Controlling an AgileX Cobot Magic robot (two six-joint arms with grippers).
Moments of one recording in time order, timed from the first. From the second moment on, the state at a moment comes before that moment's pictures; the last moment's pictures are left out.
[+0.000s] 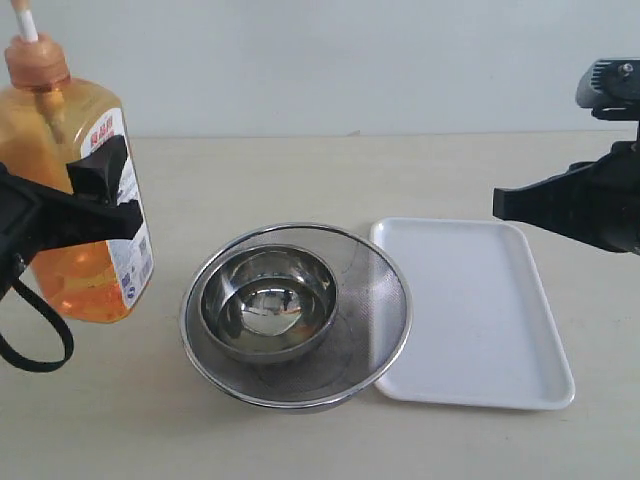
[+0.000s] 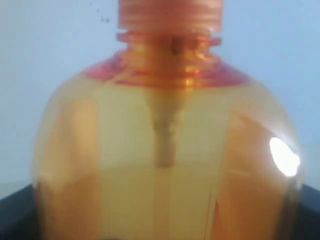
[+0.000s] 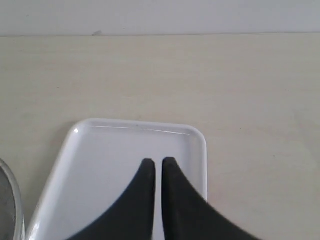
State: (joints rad) left arm -0.64 1.40 -0.32 -0.60 -1.11 0.34; right arm 0.50 1.21 -0.55 -1.74 0.35 2.00
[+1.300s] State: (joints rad) left arm -0.78 1.89 -1.08 0.17 -0.84 -0.20; right arm 0.50 1.21 -0.54 -1.74 0.99 2.09
